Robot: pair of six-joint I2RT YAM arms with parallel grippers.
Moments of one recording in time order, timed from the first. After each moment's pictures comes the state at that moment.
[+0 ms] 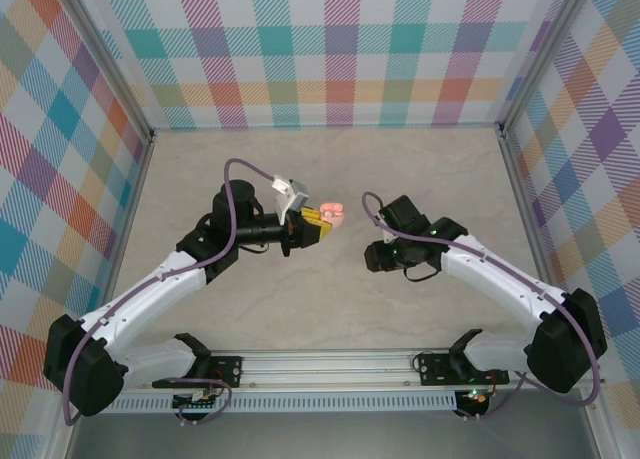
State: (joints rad) left arm -0.62 1.14 0.89 -0.04 0.69 -0.13; right arm 0.65 1.25 0.94 -0.81 -0.10 0.40
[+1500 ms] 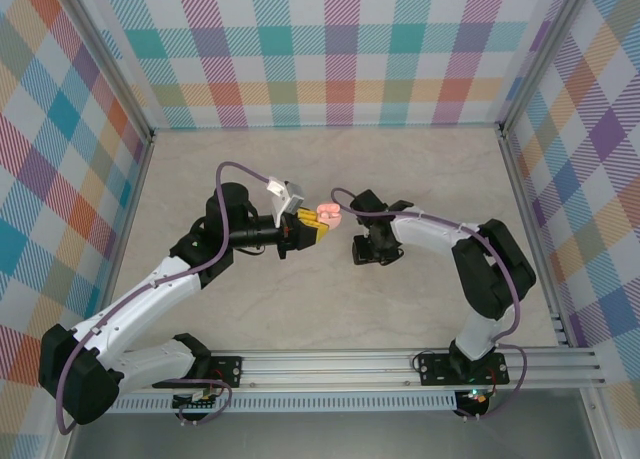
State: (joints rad) left arm -0.62 1.09 0.87 -0.04 0.69 -0.13; right arm 0.63 1.74 1.09 -0.71 -0.03 0.46
